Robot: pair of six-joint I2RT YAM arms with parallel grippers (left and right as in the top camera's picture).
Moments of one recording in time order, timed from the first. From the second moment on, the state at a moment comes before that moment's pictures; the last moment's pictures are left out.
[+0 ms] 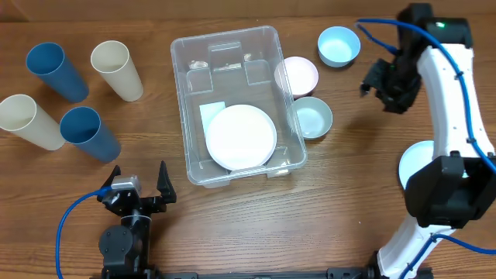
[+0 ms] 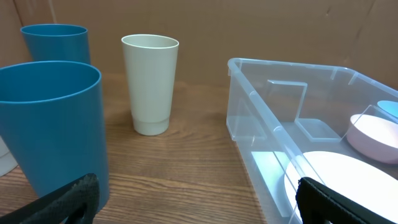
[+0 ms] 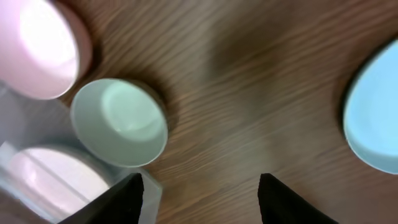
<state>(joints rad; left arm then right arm) 0.03 0.01 0.02 -0.11 -0.01 -0.13 -0.08 1.98 1.96 -1.50 -0.11 0.51</state>
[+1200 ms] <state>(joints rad) 0.03 0.01 0.02 -0.11 -0.01 -0.13 -0.82 1.98 1.45 -1.30 0.06 0.69</state>
